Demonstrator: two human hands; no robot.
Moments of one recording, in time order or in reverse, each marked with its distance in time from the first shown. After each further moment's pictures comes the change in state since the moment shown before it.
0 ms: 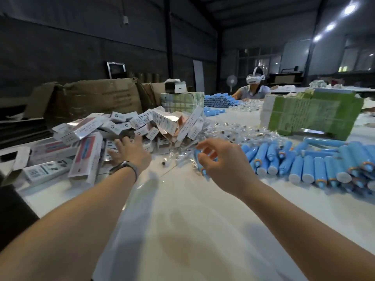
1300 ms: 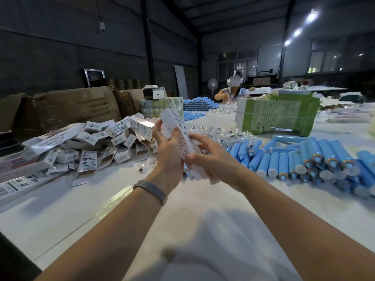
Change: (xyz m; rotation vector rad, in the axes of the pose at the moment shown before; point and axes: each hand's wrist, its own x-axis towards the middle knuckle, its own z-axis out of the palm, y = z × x) left_hand -0.125 0.136 -0.064 -1.913 -0.344 0.081; right_hand 0.000 0.030 -0.043 0.556 -0.266 0.270
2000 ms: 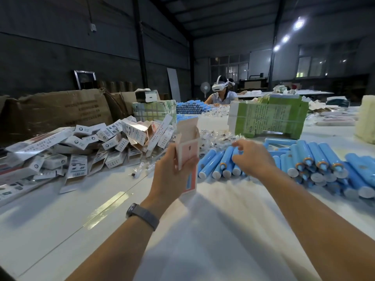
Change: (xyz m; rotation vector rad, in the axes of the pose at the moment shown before) left_hand -0.012 -0.031 -0.026 0.810 -0.154 0.423; right_hand 0.005 0.036 -0.083 -0.810 0.434 0.296
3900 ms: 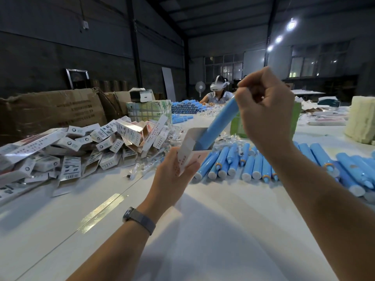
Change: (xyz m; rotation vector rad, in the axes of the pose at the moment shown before) left_hand -0.004 0.001 0.001 -0.119 -0.136 0.038; right_hand -0.039 -0.074 -0.081 0.625 0.755 -0.578
